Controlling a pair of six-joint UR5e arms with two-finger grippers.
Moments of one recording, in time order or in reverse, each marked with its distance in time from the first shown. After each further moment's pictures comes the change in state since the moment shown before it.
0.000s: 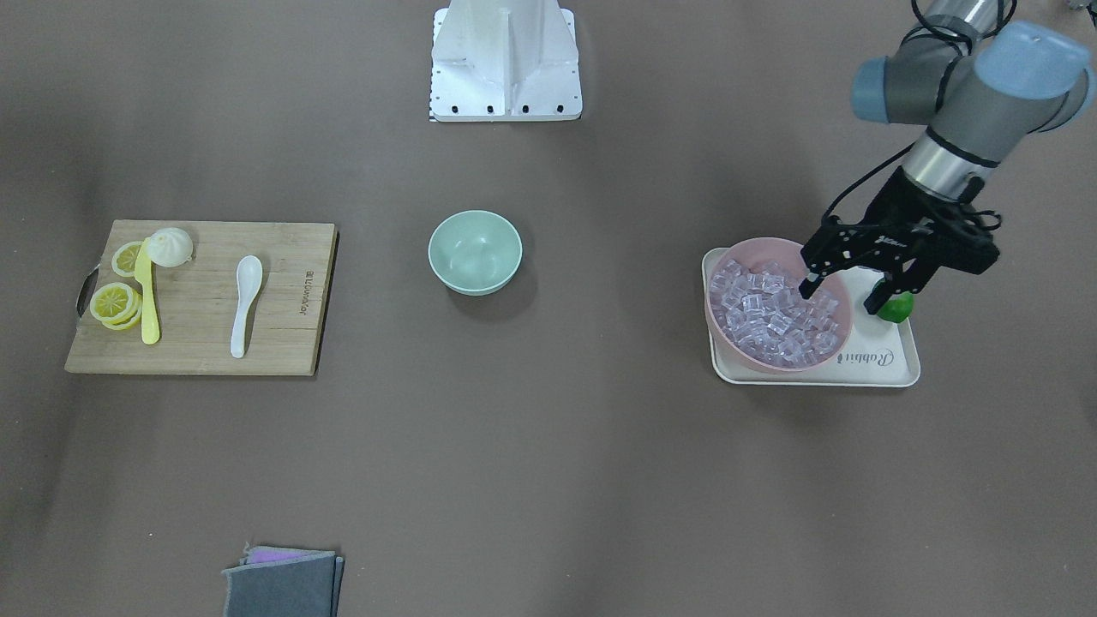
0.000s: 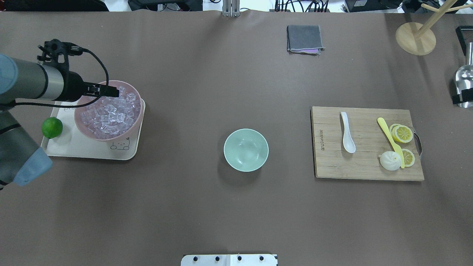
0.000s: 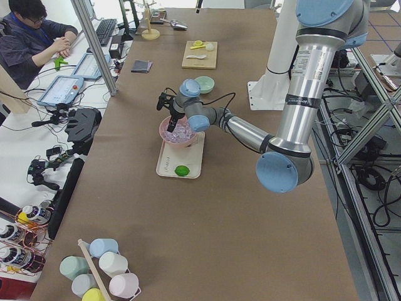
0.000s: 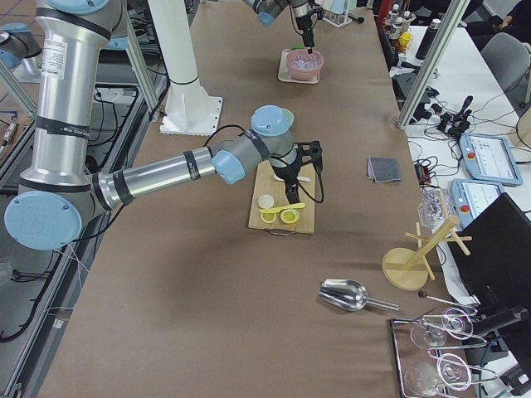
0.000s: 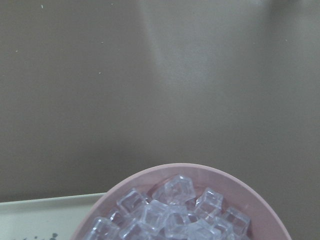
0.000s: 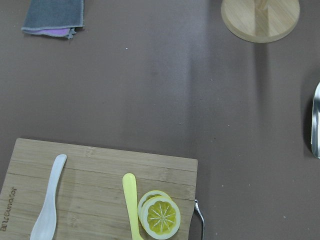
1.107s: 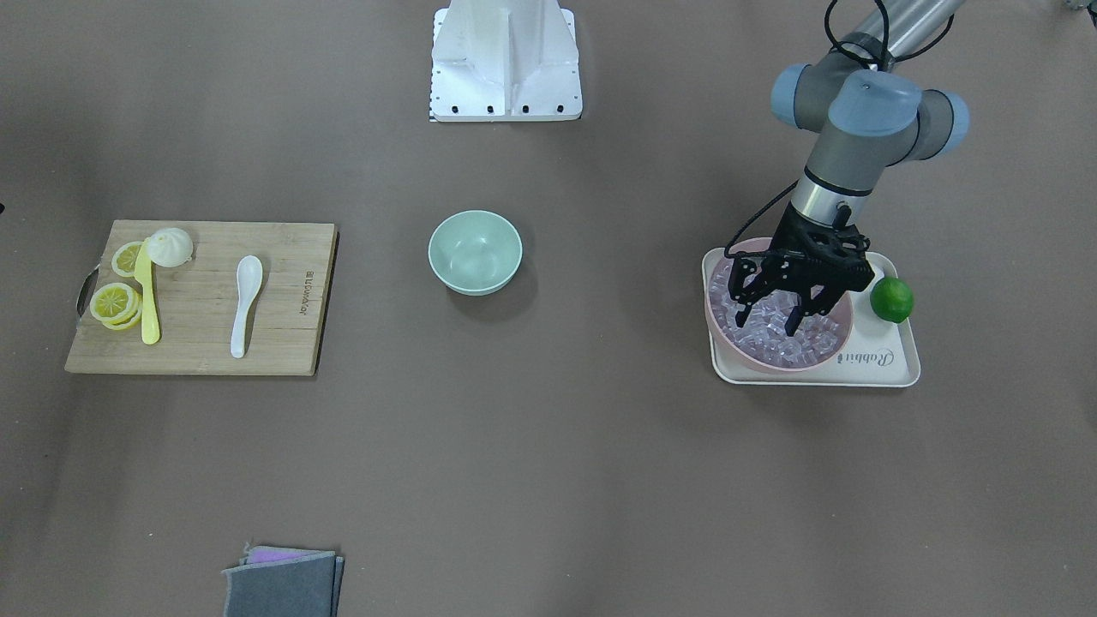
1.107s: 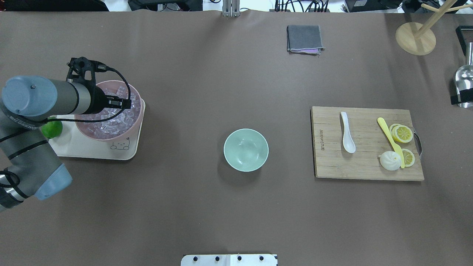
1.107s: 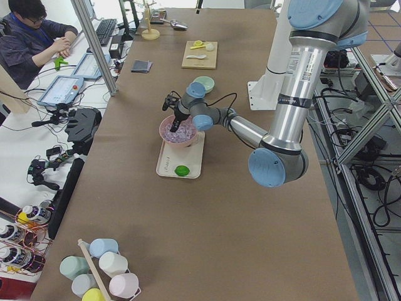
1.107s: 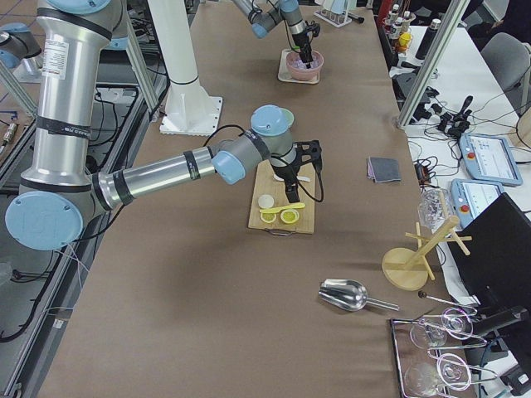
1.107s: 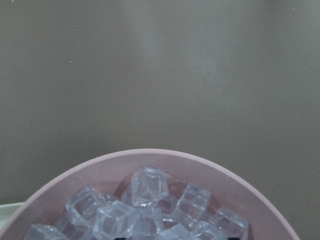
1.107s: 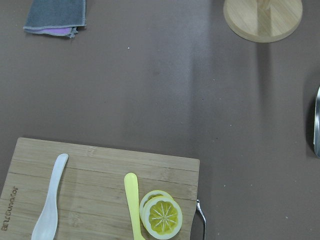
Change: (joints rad) left arm 0.086 -0.022 0.045 0.011 0.125 0.010; right arm -0.005 0.000 0.000 0.004 -0.001 0.003
